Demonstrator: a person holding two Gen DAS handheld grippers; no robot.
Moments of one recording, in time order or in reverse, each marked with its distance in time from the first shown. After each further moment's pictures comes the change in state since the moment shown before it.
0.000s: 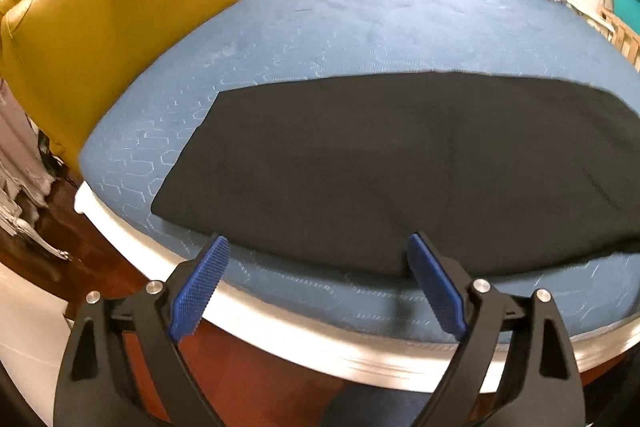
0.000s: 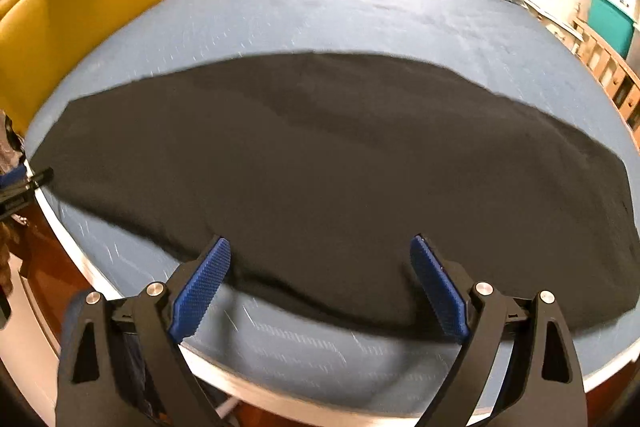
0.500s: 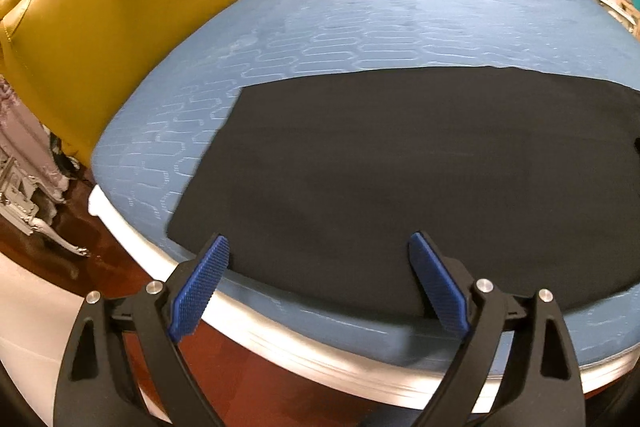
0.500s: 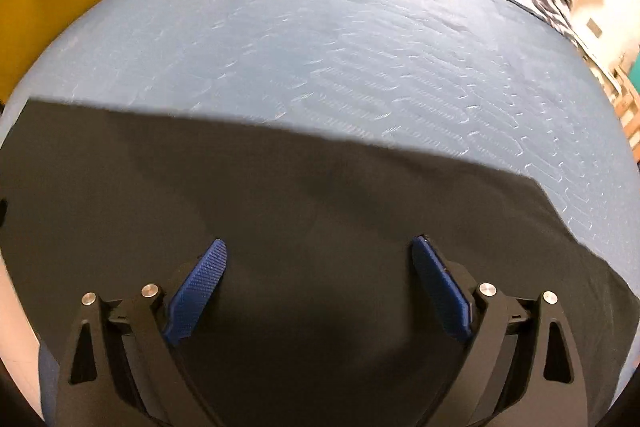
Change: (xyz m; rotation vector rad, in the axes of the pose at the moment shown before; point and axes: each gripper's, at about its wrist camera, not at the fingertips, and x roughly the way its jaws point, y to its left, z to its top) left arm 0.042 0.022 0.020 0.018 0.049 0.110; right arm 0.113 0.010 0.113 -0.155 0.104 -0.013
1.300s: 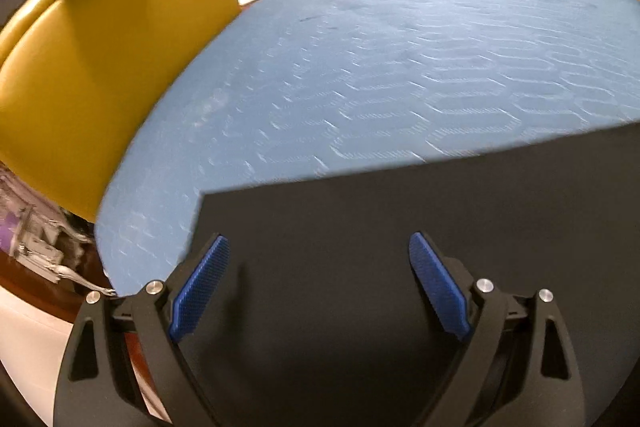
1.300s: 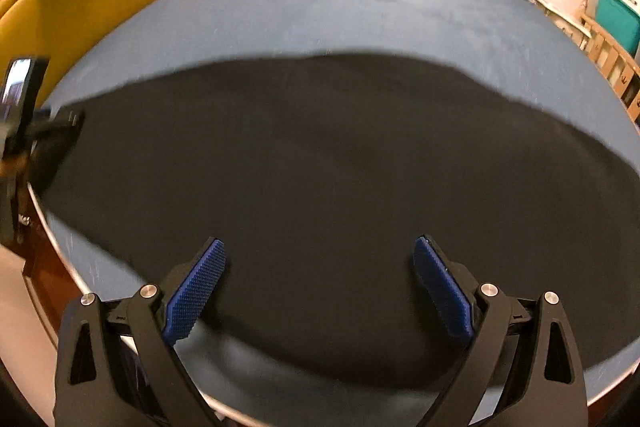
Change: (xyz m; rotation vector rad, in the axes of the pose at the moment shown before) left arm 0.058 -0.035 0.088 0.118 -0.026 0.114; right arm -0.078 -0.009 -0.125 0.164 -0.048 0.055
